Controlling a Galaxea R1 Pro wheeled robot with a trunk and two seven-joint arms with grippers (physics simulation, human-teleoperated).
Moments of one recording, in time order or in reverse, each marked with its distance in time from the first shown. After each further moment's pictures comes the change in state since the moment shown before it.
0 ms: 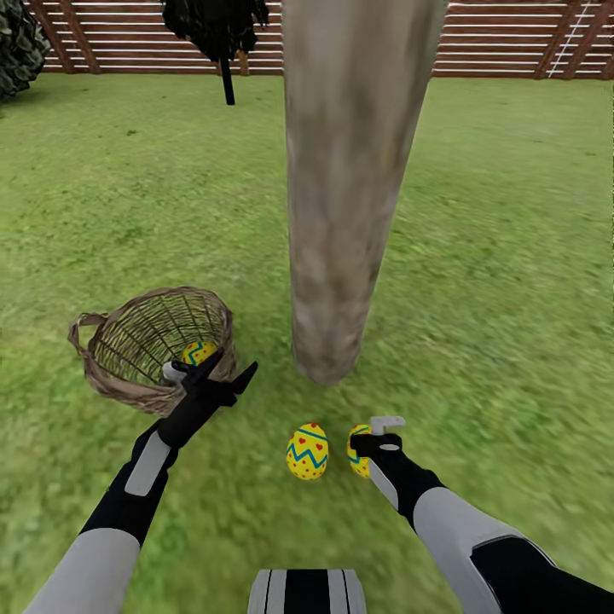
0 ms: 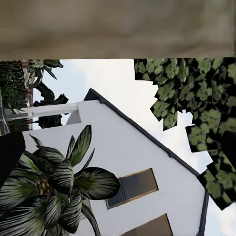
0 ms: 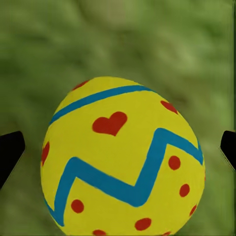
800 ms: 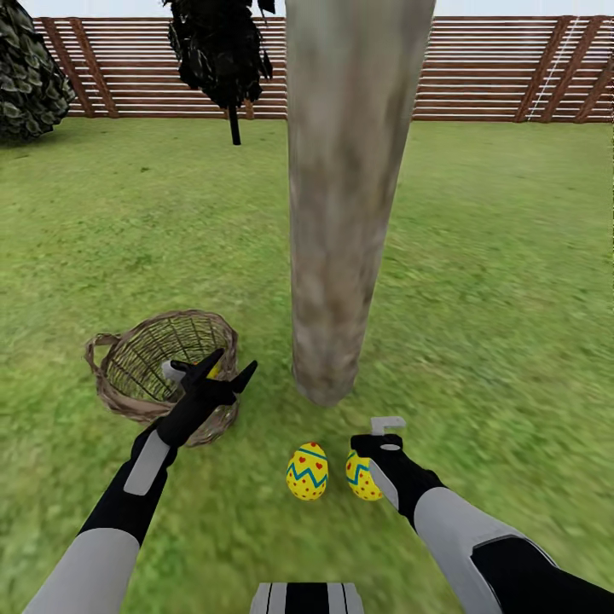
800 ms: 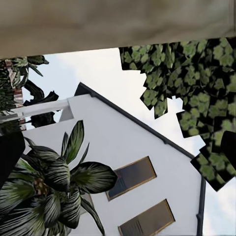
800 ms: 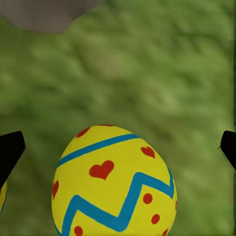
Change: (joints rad) left arm 0.000 0.002 0.000 -0.011 0.000 0.002 0.000; right arm 0.000 -0.003 -0.002 0.000 -0.001 0.006 0.001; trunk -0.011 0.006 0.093
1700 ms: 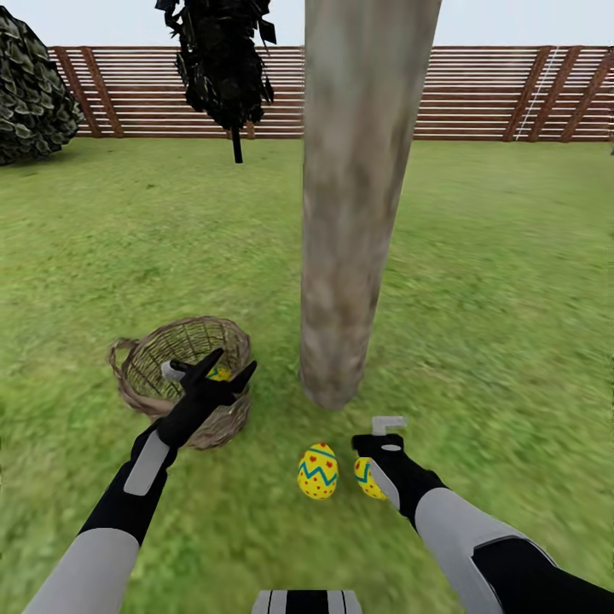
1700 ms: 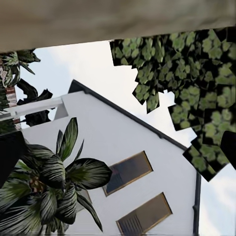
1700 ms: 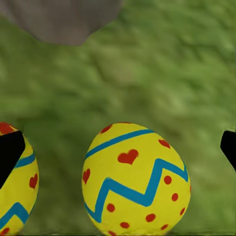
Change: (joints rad) left arm 0.000 0.001 0.000 0.008 0.008 0.000 0.000; right arm 0.002 -0.004 0.001 0.000 0.000 -0.008 0.001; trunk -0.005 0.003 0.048
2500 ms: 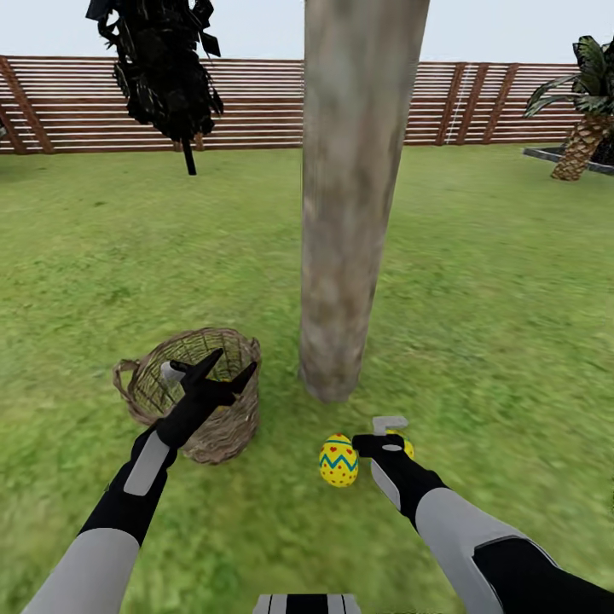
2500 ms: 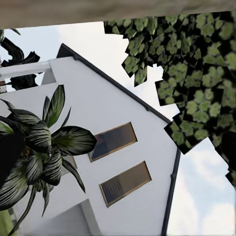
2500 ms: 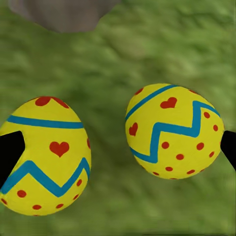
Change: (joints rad) left arm 0.000 0.000 0.000 0.002 0.000 0.000 0.000; right arm 0.000 -0.002 -0.001 0.000 -0.002 0.000 0.000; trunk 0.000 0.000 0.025
